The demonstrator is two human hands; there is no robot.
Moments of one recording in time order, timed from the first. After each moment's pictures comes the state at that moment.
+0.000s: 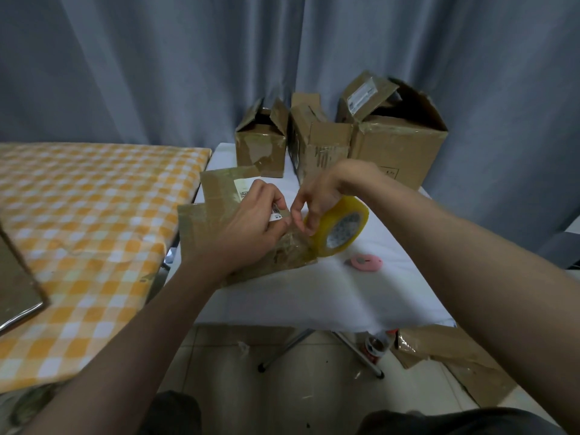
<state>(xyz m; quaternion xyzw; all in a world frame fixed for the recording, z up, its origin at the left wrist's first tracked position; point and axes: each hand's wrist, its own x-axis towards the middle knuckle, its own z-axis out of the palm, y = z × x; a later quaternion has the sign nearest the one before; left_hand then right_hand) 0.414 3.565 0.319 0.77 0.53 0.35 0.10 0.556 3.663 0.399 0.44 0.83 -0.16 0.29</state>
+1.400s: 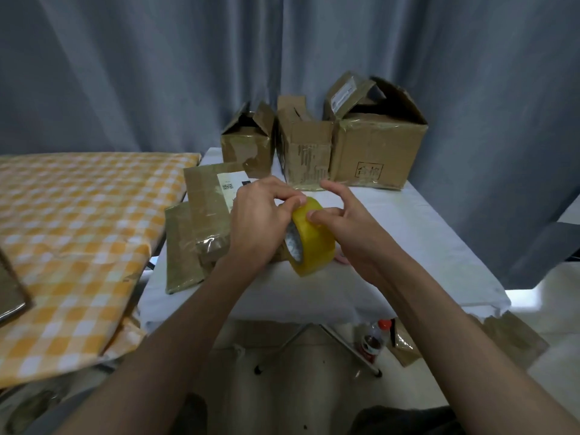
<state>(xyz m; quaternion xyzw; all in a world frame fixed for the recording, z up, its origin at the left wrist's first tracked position) 0.475 3.561 0.331 0.64 0.55 0.53 0.09 0.629 3.552 0.346 0.50 0.58 -0.51 -0.39</state>
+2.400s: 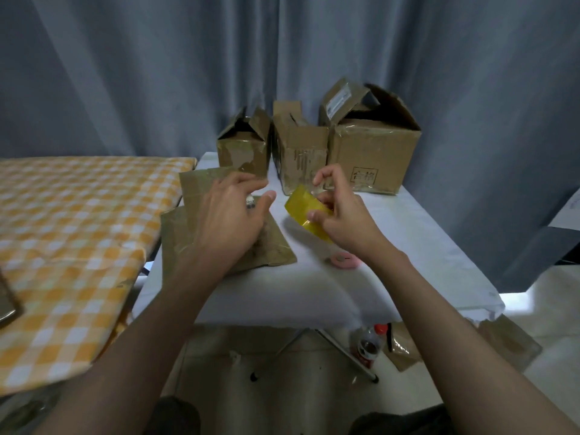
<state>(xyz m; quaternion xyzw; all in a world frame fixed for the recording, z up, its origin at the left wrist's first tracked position) 0.440 3.553 0.343 0.67 0.62 0.40 -0.01 0.634 3.583 0.341 0.46 0.74 -0.29 -0.39</state>
